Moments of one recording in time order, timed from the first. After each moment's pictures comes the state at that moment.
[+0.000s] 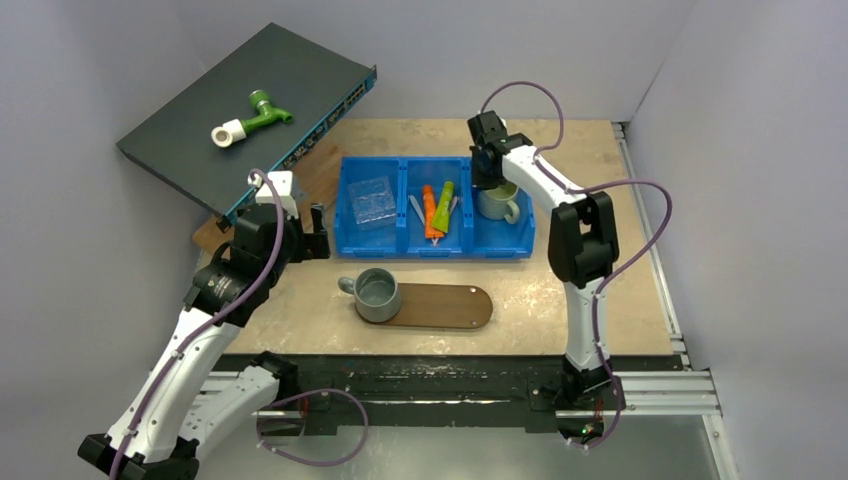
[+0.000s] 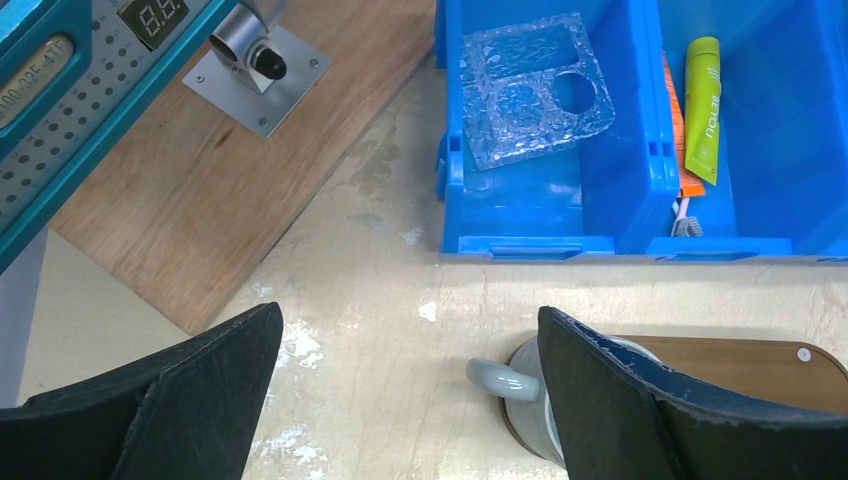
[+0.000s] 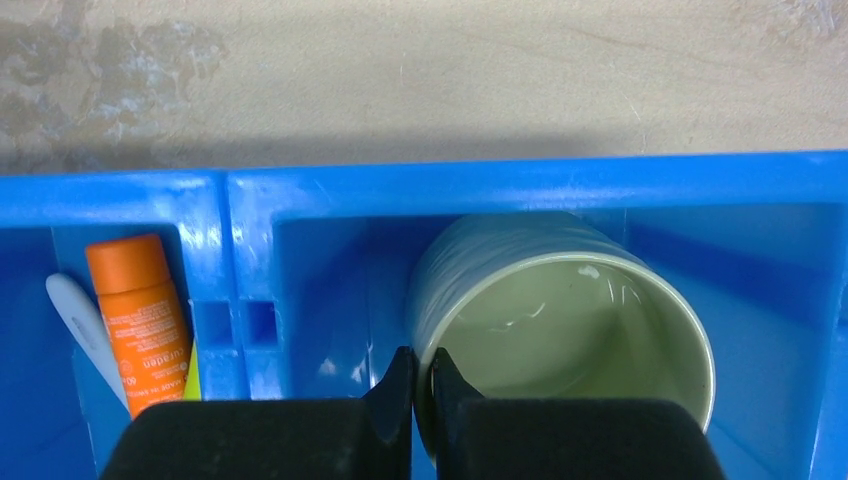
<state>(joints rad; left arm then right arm) -0.41 0.80 0.99 -0.74 -0.34 -0.28 0.39 2.15 1.86 -0.72 0.24 0.37</state>
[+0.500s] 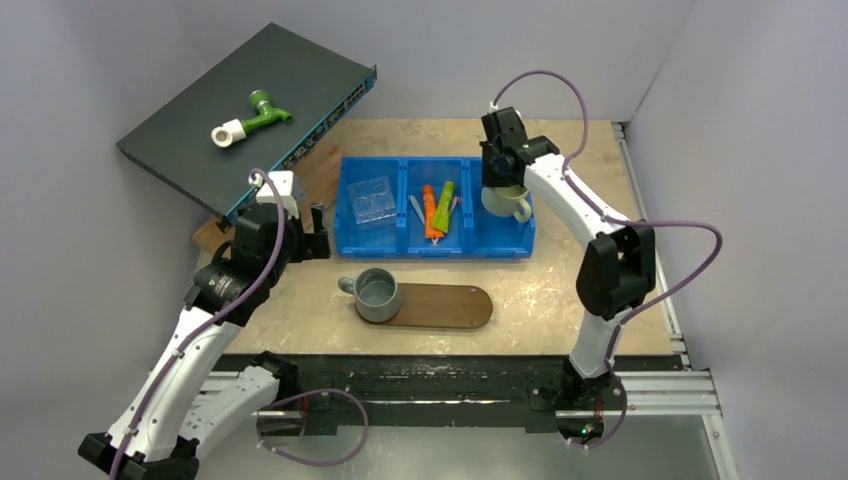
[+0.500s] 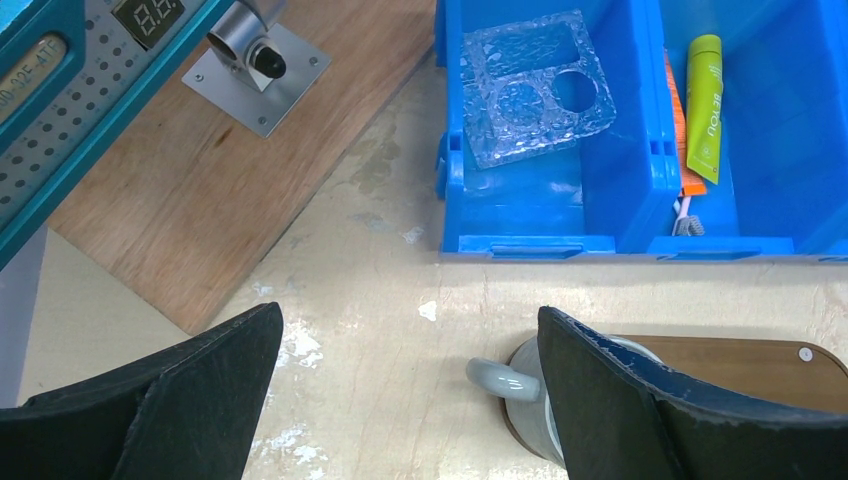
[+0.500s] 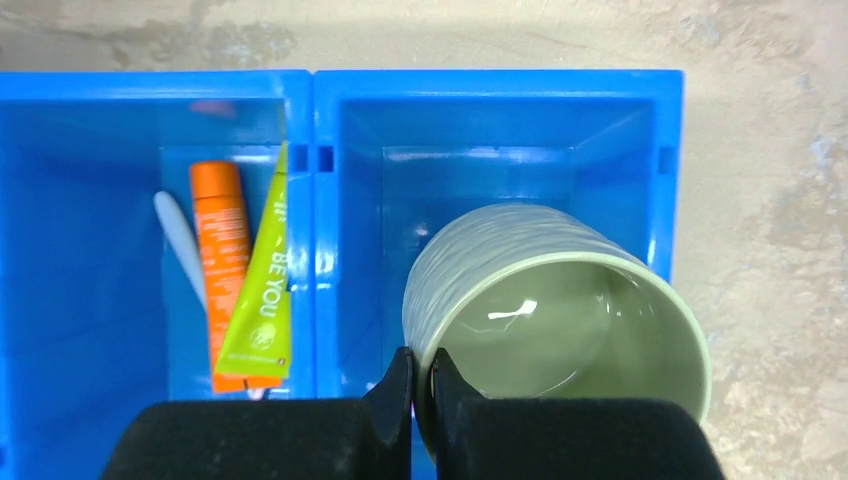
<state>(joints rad) -0.41 0.80 0.99 -0.74 -0.34 -0.28 0.40 1.88 1.69 -0.73 0.23 0.35</state>
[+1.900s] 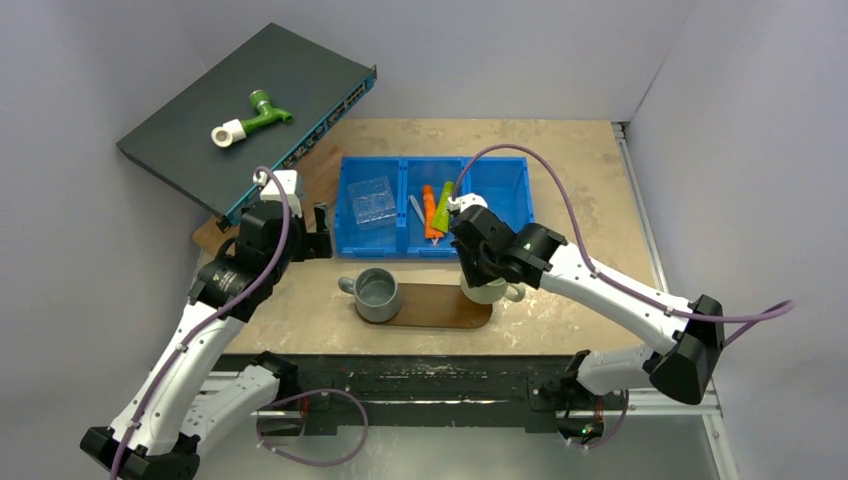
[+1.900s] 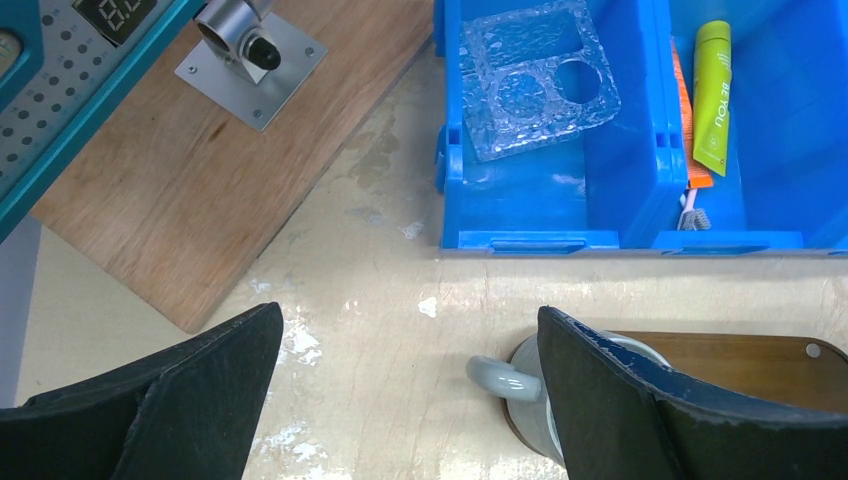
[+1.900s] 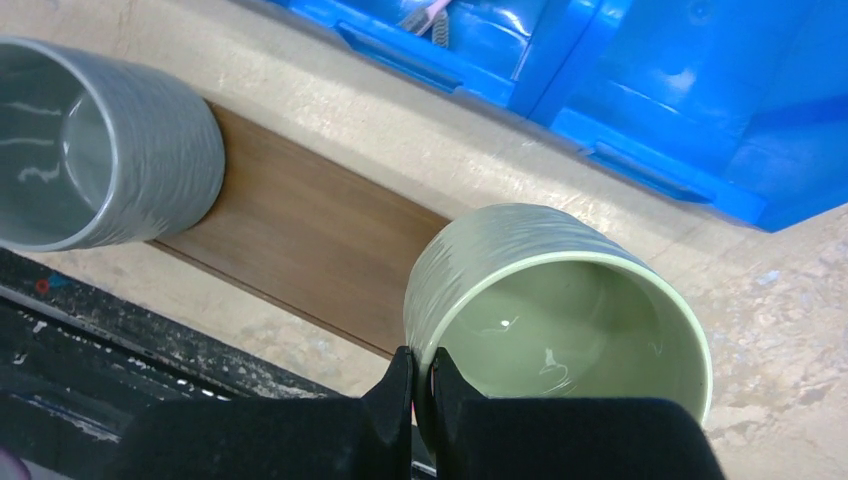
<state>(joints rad) -0.41 0.83 0.99 -0.74 -0.34 -0.28 0.90 1.32 1.22 -0.91 0.26 0.44</state>
